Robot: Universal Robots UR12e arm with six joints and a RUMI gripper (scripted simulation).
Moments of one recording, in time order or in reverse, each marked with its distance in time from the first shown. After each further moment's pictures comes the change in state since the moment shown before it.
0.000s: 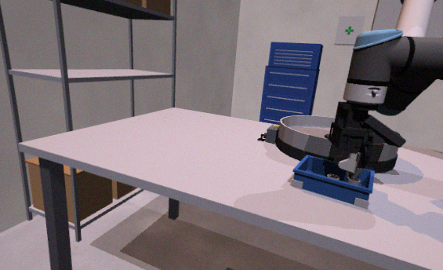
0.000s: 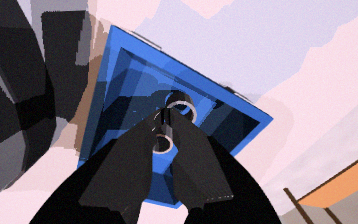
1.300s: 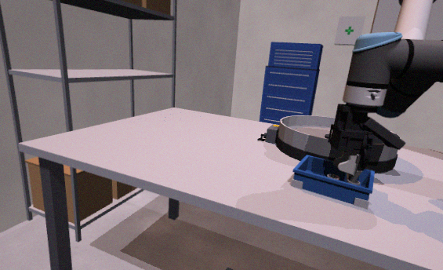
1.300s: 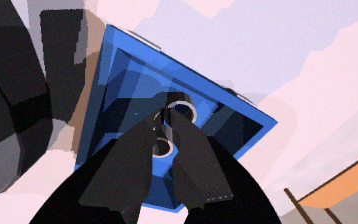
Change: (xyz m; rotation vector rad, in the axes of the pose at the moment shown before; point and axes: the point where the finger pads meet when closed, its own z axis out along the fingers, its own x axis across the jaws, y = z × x) arm 0.000 0.000 0.006 0.000 0.000 0.000
